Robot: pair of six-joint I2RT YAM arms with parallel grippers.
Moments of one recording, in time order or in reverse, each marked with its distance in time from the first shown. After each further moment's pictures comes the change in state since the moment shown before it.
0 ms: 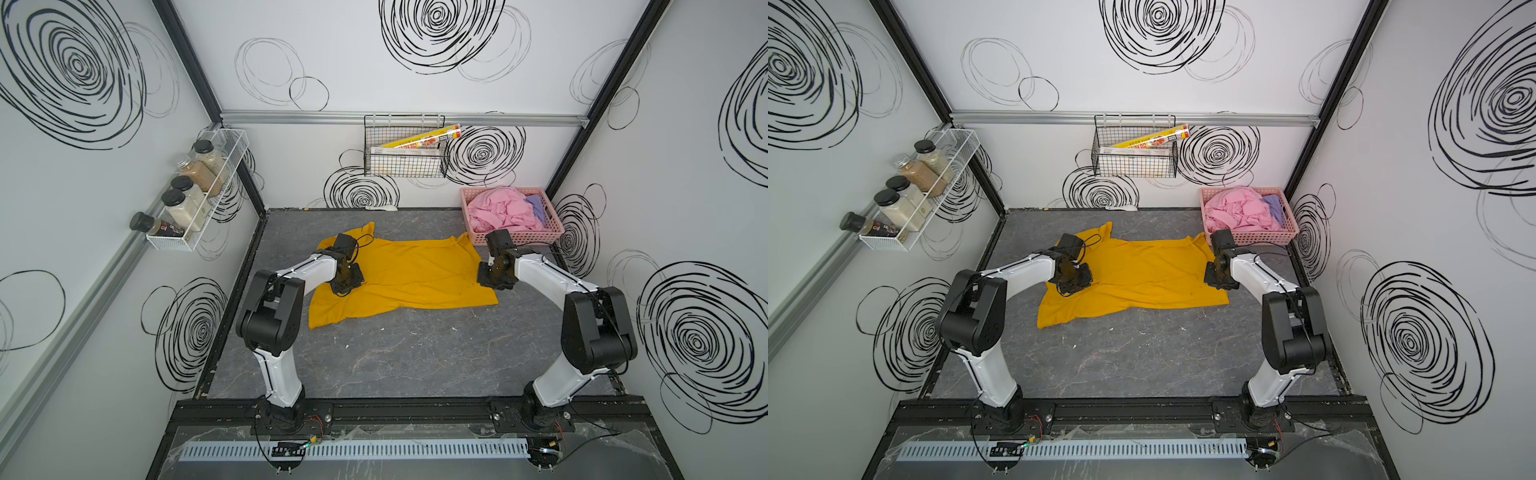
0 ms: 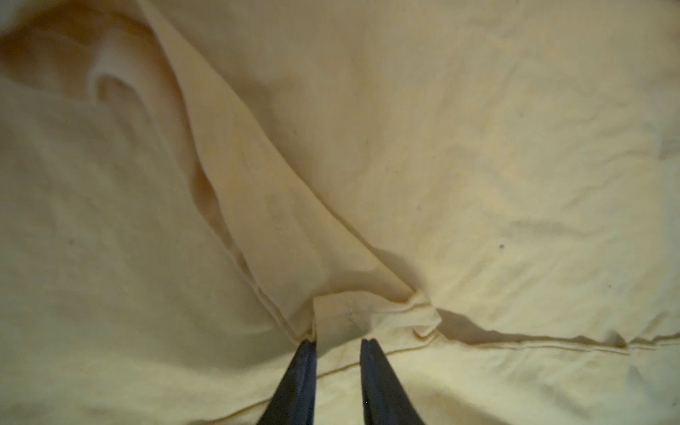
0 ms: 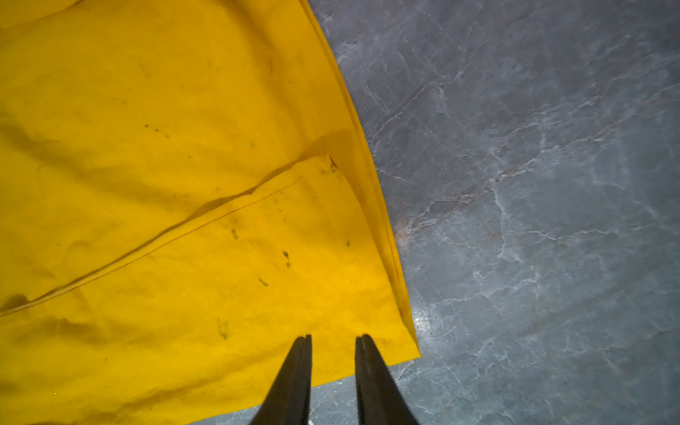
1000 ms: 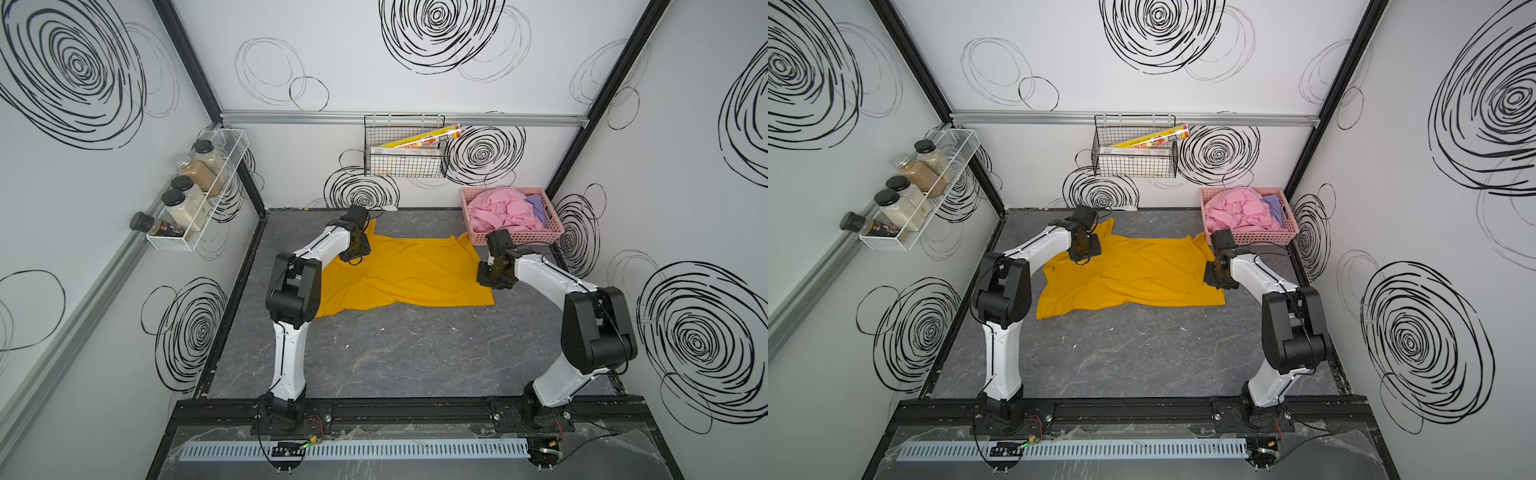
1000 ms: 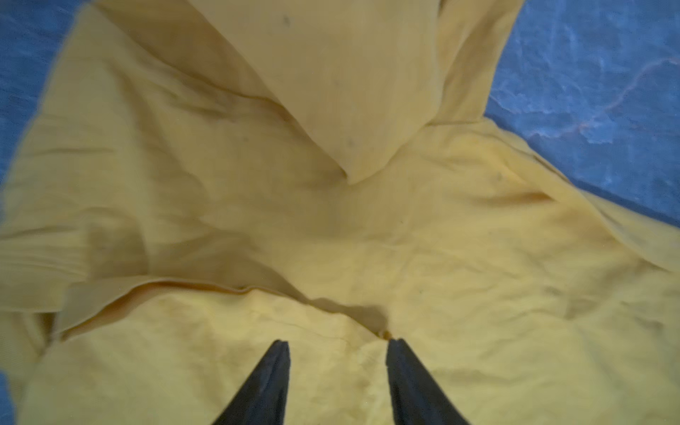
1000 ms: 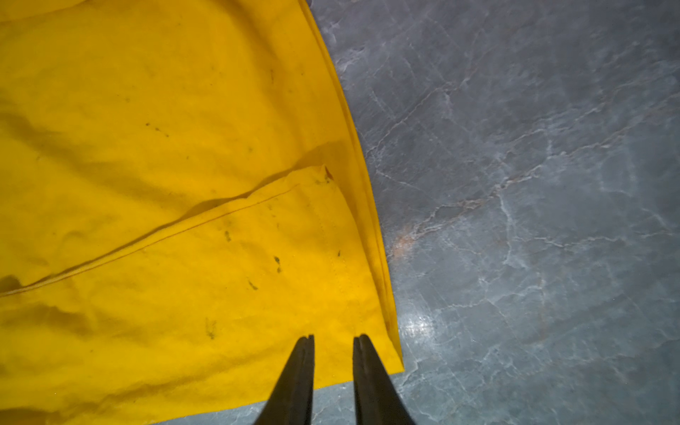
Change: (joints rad) left arm -0.046 0.278 0.532 -0.163 -0.309 0.087; right arm 0.000 0.000 -0.004 0.017 -0.008 -0.004
